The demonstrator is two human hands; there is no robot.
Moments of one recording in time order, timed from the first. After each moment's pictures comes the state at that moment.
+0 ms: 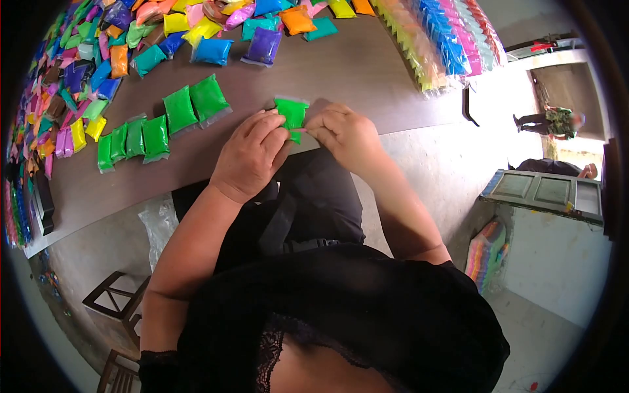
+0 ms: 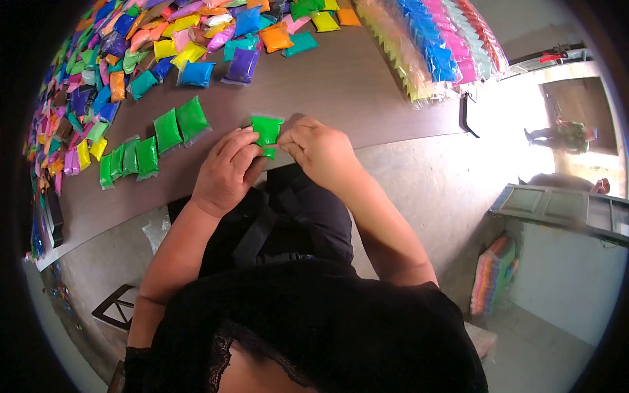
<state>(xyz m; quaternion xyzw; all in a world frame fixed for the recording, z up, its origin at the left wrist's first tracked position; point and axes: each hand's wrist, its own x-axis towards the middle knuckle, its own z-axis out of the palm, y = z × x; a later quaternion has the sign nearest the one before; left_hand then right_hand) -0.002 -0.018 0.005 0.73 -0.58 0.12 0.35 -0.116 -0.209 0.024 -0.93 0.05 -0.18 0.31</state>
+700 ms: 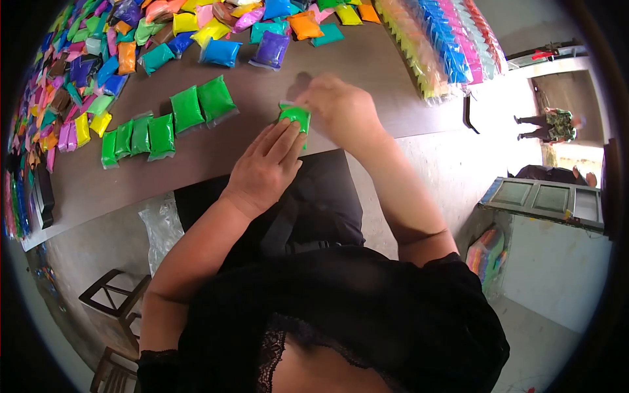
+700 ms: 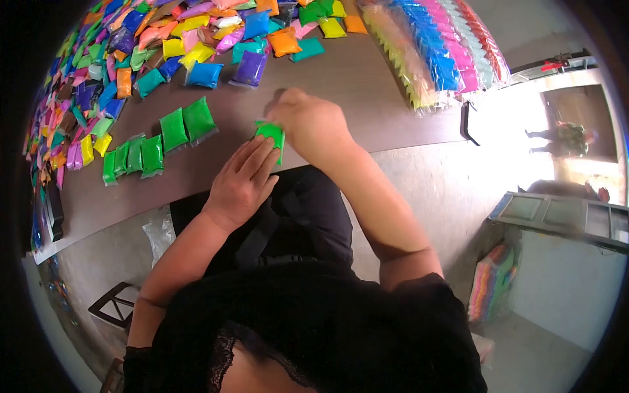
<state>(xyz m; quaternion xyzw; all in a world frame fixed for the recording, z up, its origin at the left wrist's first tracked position) -0.021 -0.011 0.002 0.76 -0.59 0.09 0.26 -0.070 -0.212 0.050 -0.97 0.06 -0.17 0.14</state>
